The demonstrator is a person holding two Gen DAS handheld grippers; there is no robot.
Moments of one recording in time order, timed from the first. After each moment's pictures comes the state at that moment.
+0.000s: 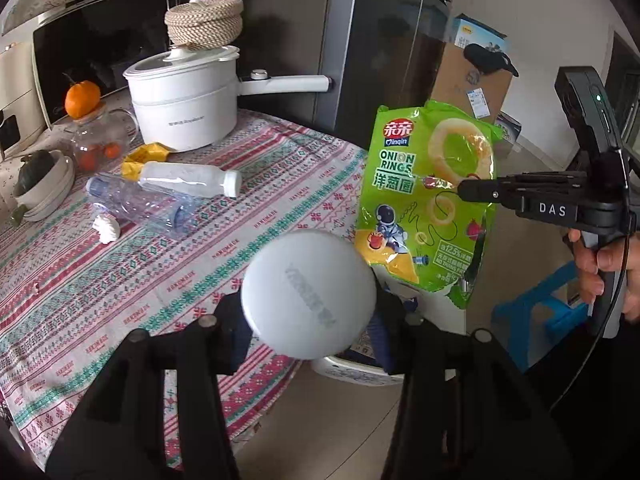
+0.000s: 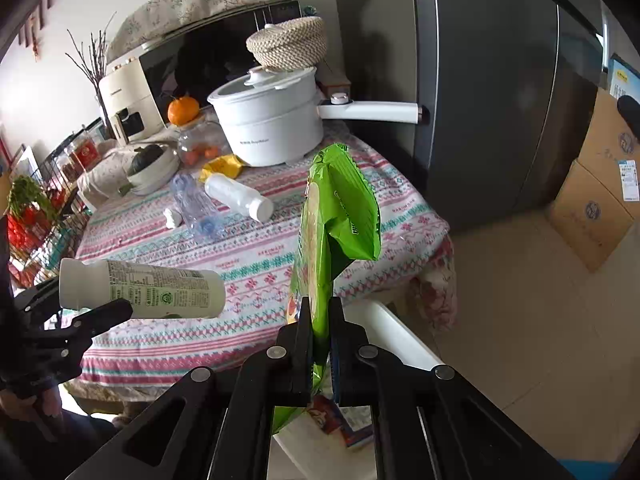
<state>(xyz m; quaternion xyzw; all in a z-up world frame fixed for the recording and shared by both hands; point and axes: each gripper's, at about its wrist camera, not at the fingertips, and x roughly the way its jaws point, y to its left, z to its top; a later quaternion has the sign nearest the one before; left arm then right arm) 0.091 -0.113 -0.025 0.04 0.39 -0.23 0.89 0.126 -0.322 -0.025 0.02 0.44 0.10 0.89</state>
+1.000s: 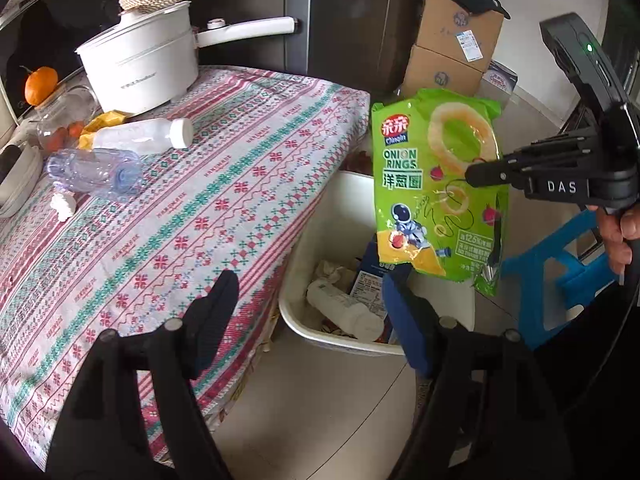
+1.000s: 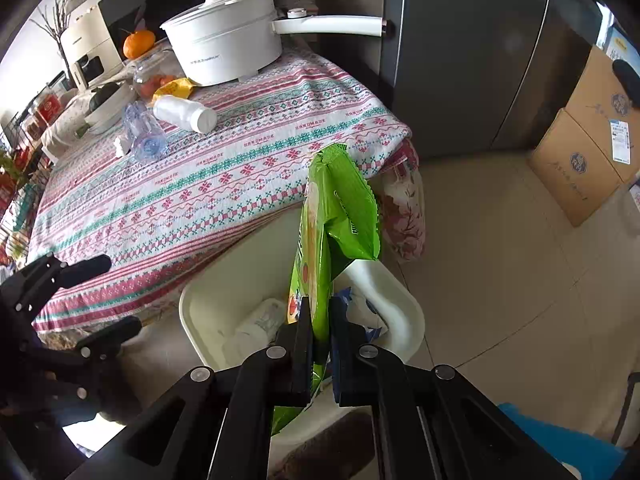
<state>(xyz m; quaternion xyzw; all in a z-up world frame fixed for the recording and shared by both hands) 0.082 -0.158 -0.069 0.09 0.44 -0.22 0.86 0.121 -0.354 -0.083 -0.01 0.53 0.07 0.84</state>
